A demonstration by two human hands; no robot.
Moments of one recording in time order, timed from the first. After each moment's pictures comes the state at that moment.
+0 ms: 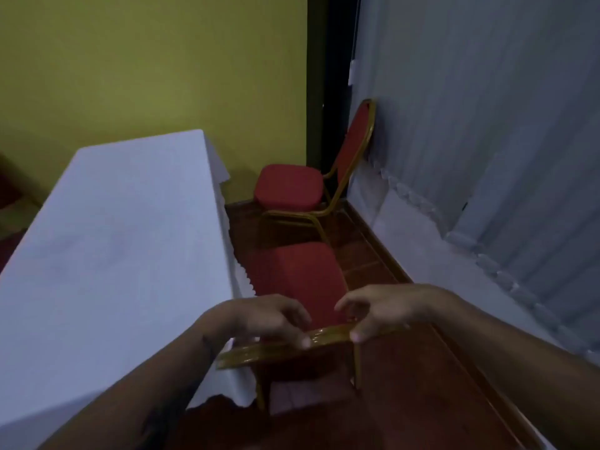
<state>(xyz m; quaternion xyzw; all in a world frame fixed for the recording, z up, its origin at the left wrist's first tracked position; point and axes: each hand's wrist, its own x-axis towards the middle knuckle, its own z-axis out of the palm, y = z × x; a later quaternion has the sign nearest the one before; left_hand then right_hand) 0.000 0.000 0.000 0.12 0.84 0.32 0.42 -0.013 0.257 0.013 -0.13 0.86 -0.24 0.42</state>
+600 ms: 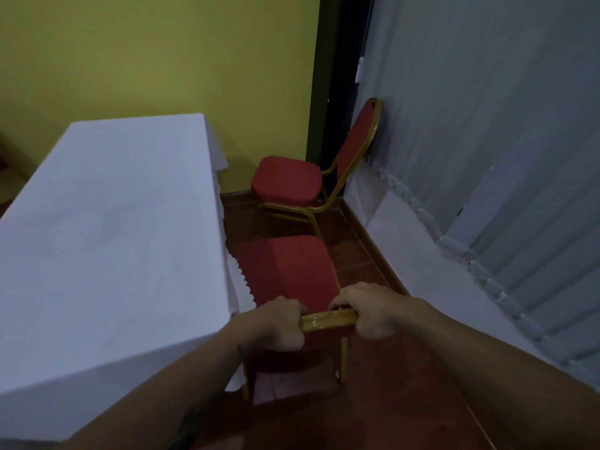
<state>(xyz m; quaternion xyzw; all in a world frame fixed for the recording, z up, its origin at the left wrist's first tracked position) 0.010 0.030 -0.051 0.14 0.90 0.24 0.34 -0.008 0.236 -0.018 -0.25 0.93 -0.07 0.28</state>
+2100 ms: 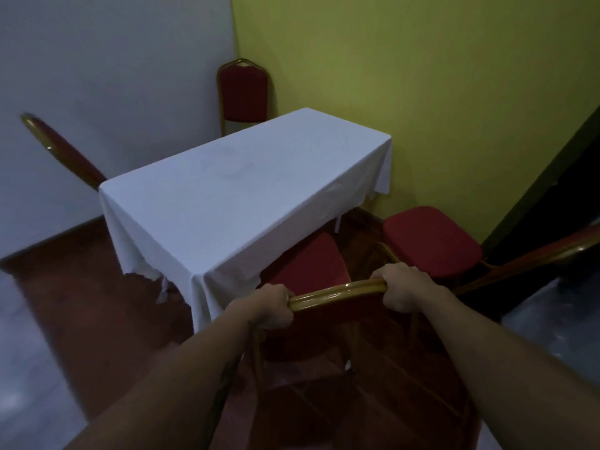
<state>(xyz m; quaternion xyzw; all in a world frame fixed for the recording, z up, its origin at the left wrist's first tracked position) -0.120 0.185 -0.063 -0.38 0.84 0.37 0.15 -0.353 0.316 -0.012 -0.49 0.84 0.05 0.24</state>
